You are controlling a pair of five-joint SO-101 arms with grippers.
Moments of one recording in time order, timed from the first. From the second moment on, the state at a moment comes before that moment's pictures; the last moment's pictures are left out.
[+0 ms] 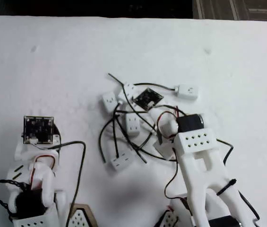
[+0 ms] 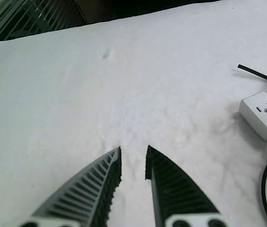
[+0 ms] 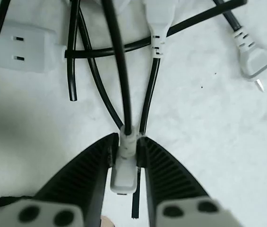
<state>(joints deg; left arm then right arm) -16.2 -104.5 81.3 62.2 -15.3 -15.5 -32.3 43.7 79.0 32.4</state>
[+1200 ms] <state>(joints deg) 10.0 -104.2 75.3 48.7 4.5 -44.6 -72.0 41.5 77.4 10.9</state>
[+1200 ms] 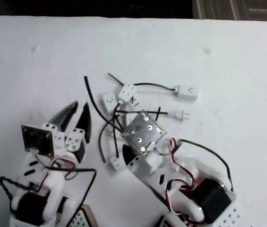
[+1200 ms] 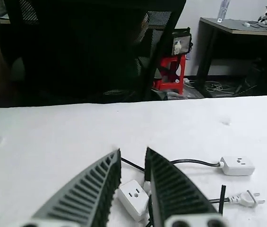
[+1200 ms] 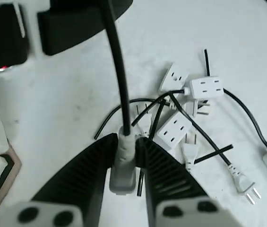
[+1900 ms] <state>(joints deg) 32.4 -104.7 69.2 57.5 -3.0 -49.1 -86.7 60.4 59.6 10.8</state>
